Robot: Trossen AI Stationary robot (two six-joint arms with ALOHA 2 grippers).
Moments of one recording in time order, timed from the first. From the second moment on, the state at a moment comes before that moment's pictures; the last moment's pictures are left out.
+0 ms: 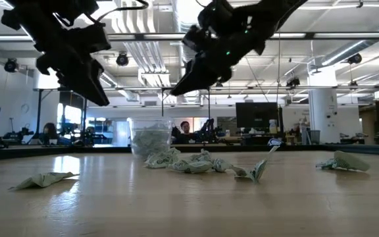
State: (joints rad) left arm -0.02 1.02 0.63 -0.47 -0.24 -0.05; right arm -0.20 1.79 1.20 -0.07 -0.22 -0.43
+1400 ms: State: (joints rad) left arm -0.54 1.41 0.74 -0.71 0.12 -0.97; right arm -0.16 1.13 0.76 -0.29 -0.31 -0.31
